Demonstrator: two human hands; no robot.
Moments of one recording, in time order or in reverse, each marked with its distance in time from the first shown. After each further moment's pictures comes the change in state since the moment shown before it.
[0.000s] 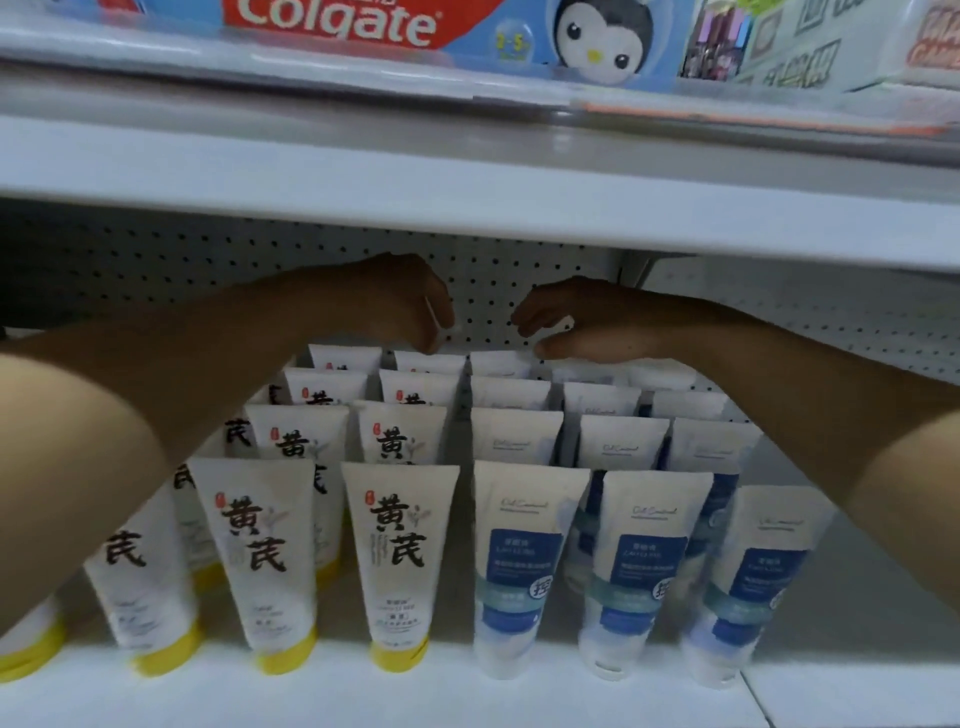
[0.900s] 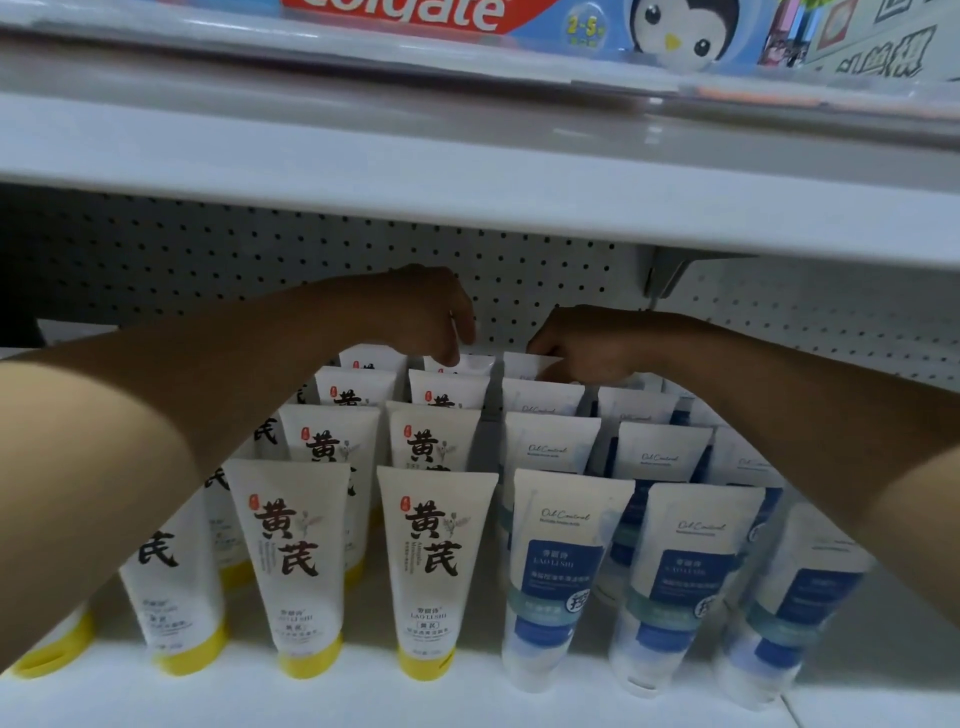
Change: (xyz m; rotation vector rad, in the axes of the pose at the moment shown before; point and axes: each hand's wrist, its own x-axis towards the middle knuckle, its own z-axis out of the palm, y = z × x) left_hand 0.008 -0.015 0.006 0.155 0.011 0.027; right_hand 0.029 -0.012 0.022 -0.206 -0.153 0.011
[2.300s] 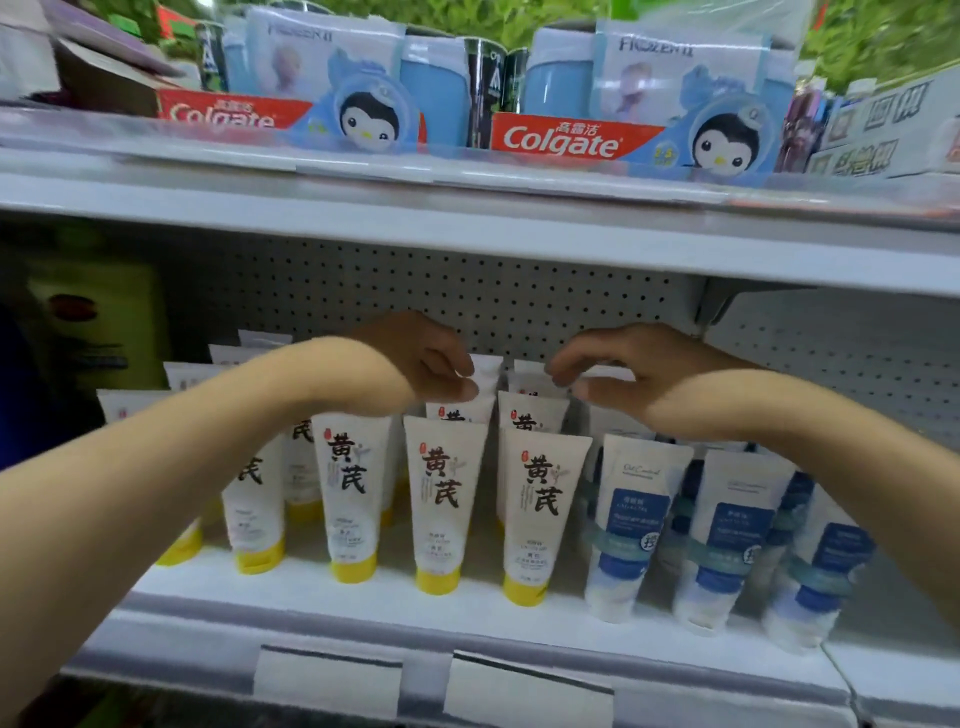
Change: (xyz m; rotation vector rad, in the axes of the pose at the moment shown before) left_hand -0.164 -0.024 -0.017 -0.008 0.121 -0.010; right_hand -0.105 -0.112 -0.008 0.224 0.257 -0.088
